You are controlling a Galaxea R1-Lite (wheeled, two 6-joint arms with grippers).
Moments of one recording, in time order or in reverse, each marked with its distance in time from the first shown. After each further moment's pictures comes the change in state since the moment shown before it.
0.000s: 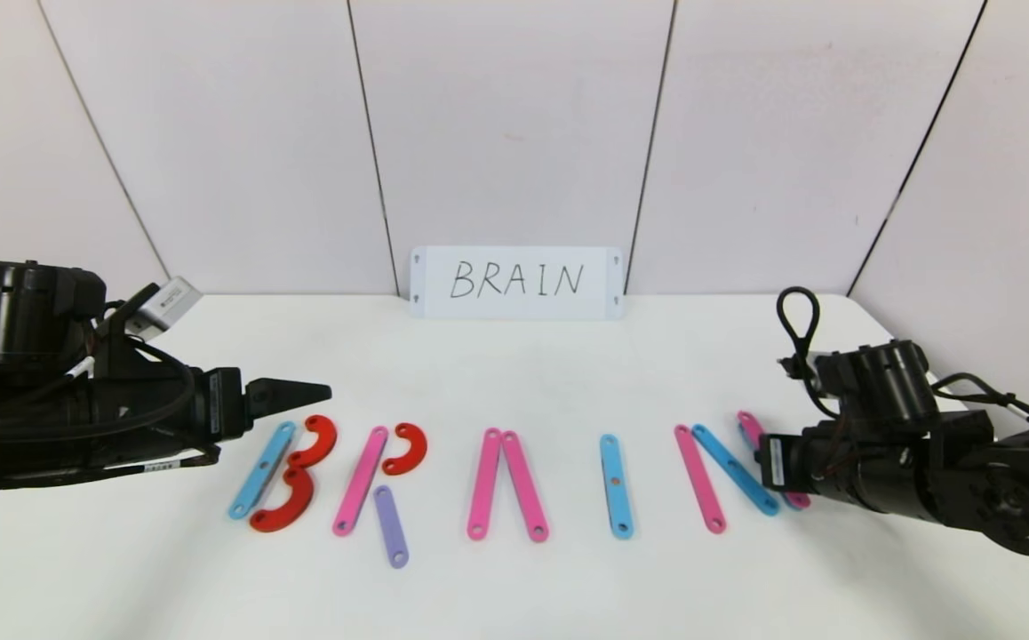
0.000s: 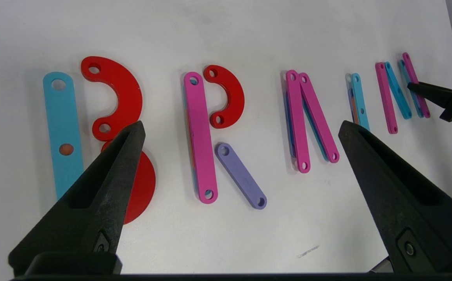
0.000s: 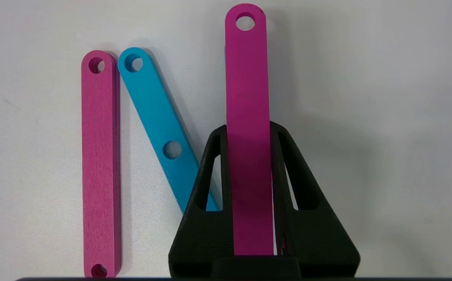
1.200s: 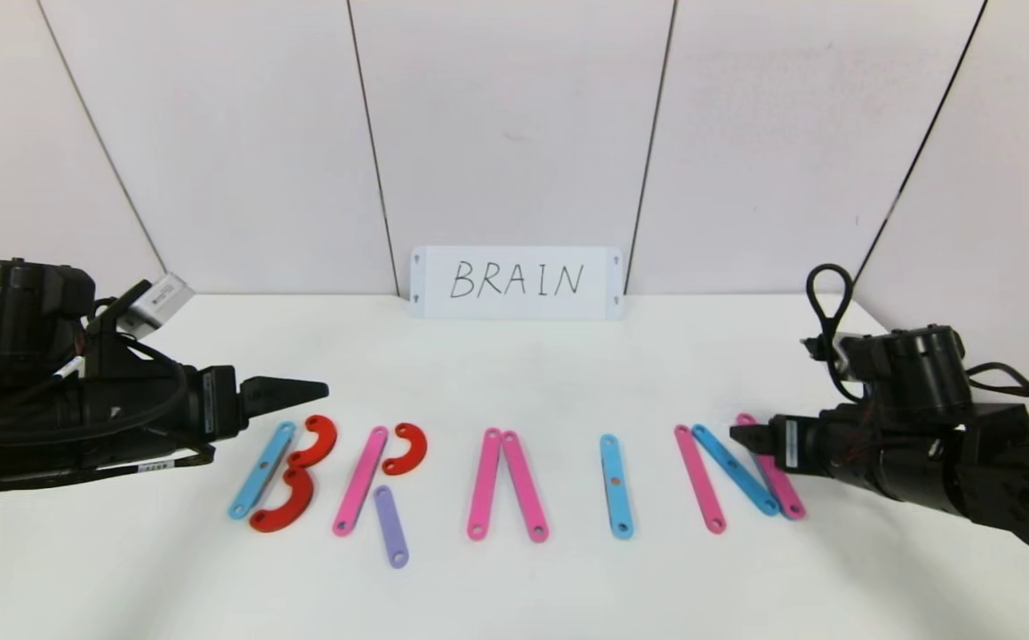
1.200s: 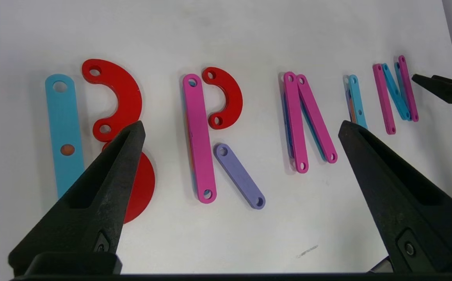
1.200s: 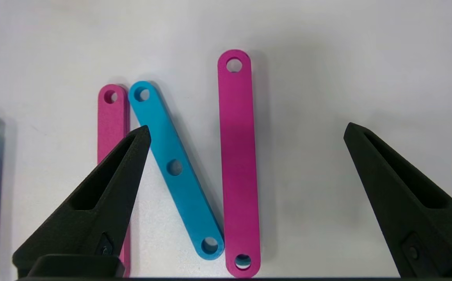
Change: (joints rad) left arm 0.001 -0.021 0.004 0.000 0.002 0.000; right arm -0.020 -0.060 0.014 -0.045 0.003 0.000
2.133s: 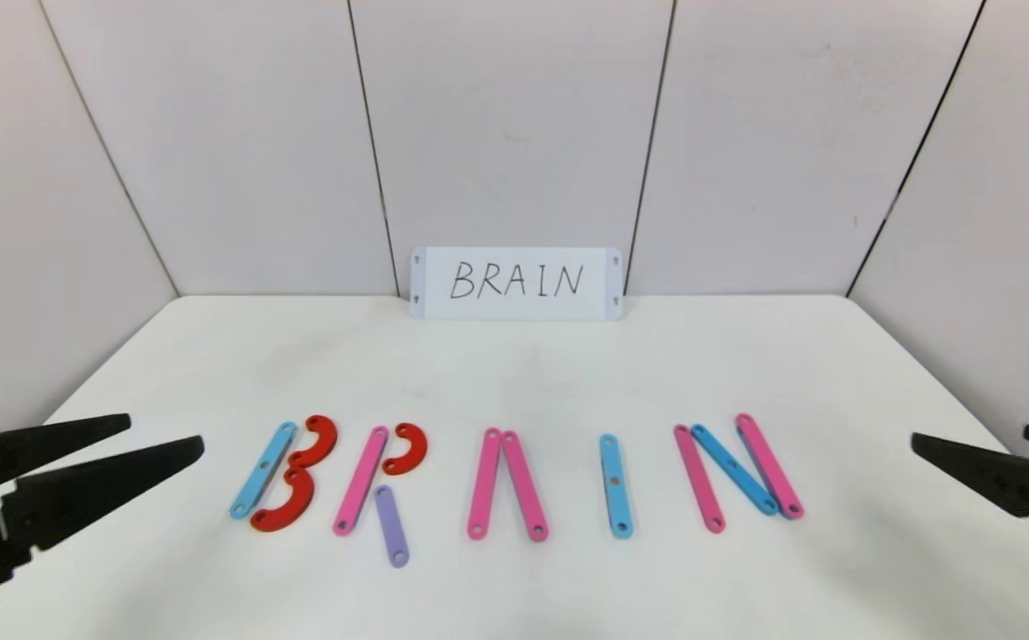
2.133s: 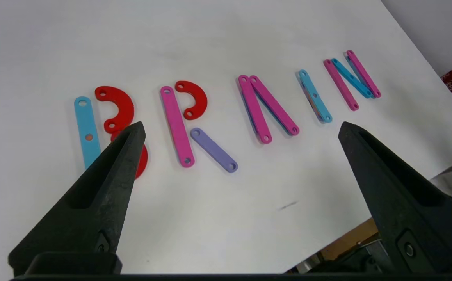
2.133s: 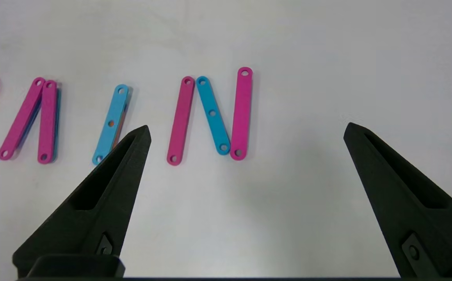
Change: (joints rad) left arm 0.004 -0.545 0.074 0.226 0.007 0.142; right arm 0.005 -0.772 0.026 0.477 0.051 -0.098
